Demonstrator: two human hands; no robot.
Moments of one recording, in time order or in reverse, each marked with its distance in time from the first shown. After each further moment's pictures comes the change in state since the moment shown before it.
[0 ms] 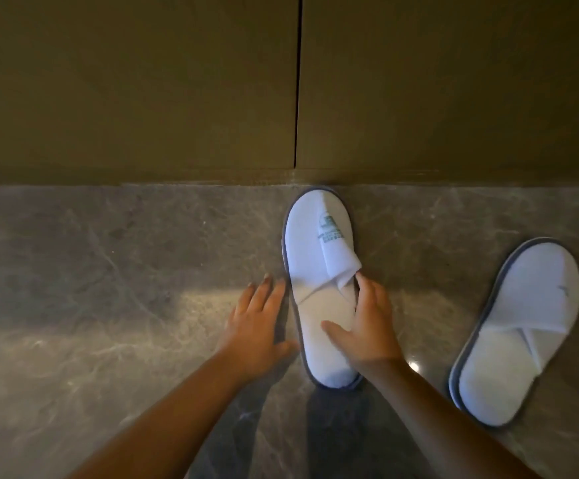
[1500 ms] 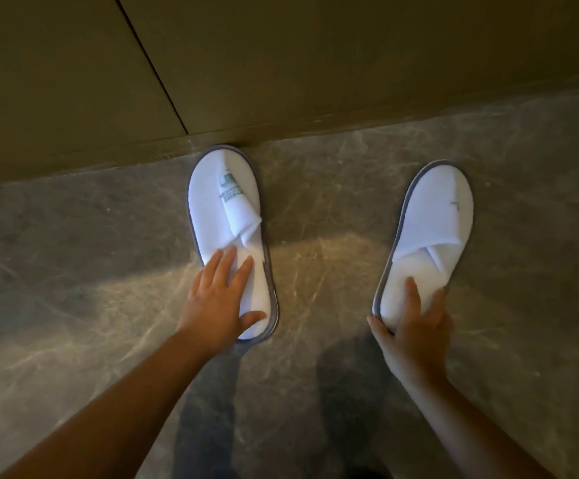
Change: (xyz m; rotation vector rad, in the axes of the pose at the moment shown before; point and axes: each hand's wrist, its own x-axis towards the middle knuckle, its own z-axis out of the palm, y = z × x) left_hand 0.000 0.042 0.020 0.251 0.010 0.217; right_hand -0.076 0.140 -0.043 -0.278 0.233 0.369
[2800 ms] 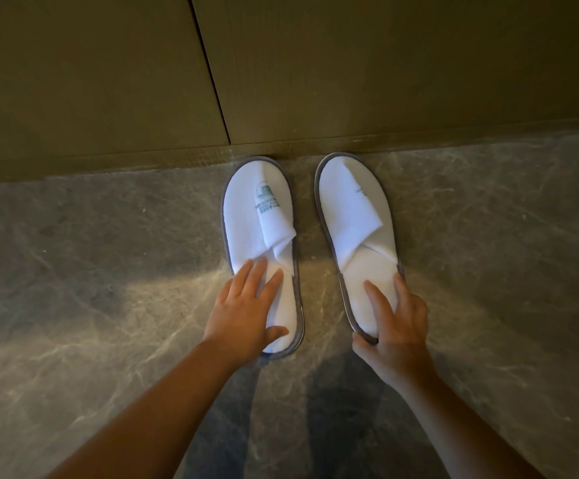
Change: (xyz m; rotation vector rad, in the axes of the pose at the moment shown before) left_hand 0.002 -0.004 0.005 0.050 0.010 -0.012; right_hand 0.008 -0.046 0.007 0.028 0.083 -0.473
